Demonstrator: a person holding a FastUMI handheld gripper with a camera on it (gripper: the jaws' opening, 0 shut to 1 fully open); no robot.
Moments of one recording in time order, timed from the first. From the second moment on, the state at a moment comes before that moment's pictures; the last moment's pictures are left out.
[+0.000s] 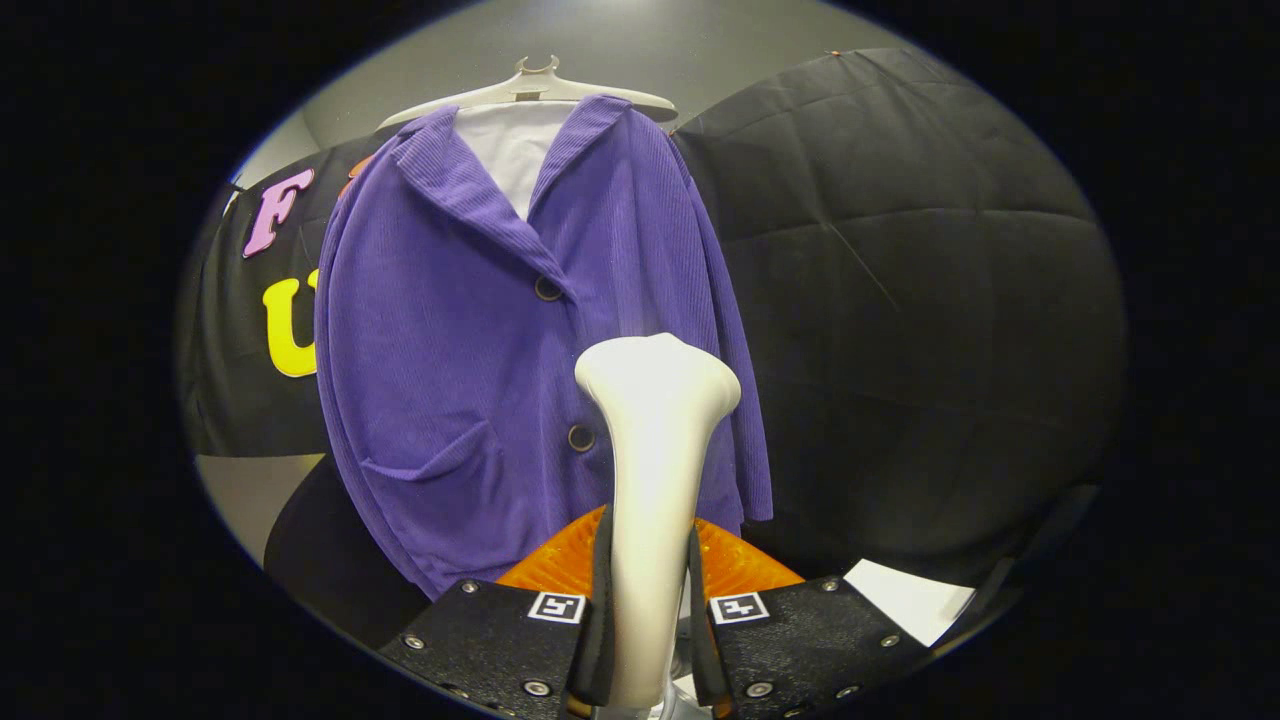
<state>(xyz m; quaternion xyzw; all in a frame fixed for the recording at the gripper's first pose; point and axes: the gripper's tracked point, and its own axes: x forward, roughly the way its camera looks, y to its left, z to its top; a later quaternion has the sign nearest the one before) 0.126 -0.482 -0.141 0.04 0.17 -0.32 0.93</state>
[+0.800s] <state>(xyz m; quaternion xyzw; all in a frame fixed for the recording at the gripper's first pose) 0.088 -0.483 -0.263 0.08 0.26 -0.31 0.91</state>
